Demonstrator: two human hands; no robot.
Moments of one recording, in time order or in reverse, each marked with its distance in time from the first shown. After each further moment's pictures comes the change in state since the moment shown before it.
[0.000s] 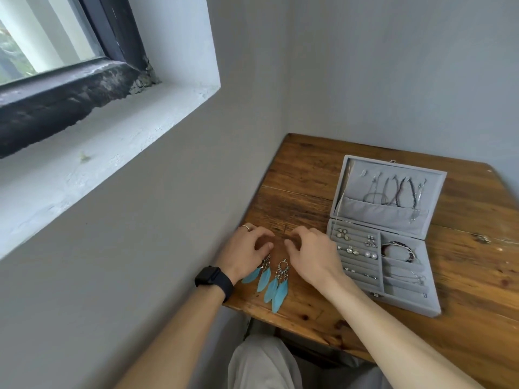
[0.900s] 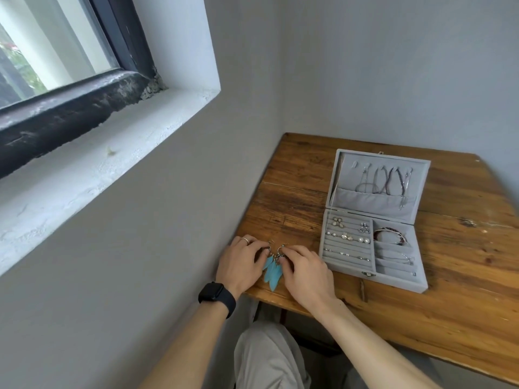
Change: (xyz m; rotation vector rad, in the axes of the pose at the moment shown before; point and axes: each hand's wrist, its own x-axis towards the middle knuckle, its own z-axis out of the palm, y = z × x) left_hand -0.053 -0.004 0.017 0.237 0.125 0.021; right_hand -0.067 0.000 0.035 -0.002 0.020 -0.045
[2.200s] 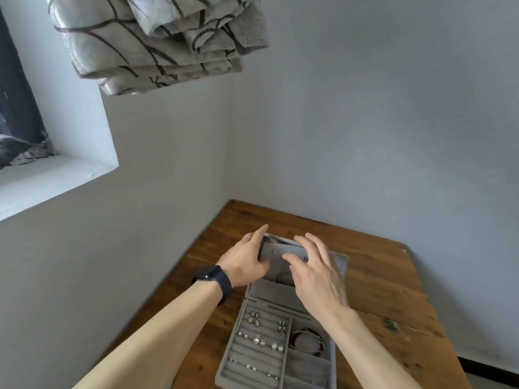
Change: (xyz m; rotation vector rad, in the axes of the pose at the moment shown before) left_hand 0.203 0.175 -0.010 -0.236 -0.126 0.104; right_hand 0.139 0.154 -0.167 -0.369 0.264 -0.280
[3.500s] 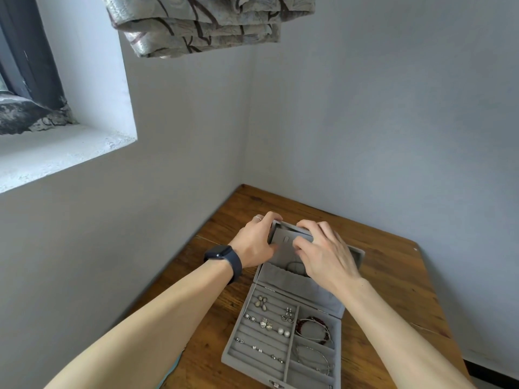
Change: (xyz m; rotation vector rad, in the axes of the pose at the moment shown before) left_hand 0.010 -0.005 -0.003 -0.088 0.049 -0.002; right_hand 0.034 0.013 -0.004 -0.074 -0.060 -0.232
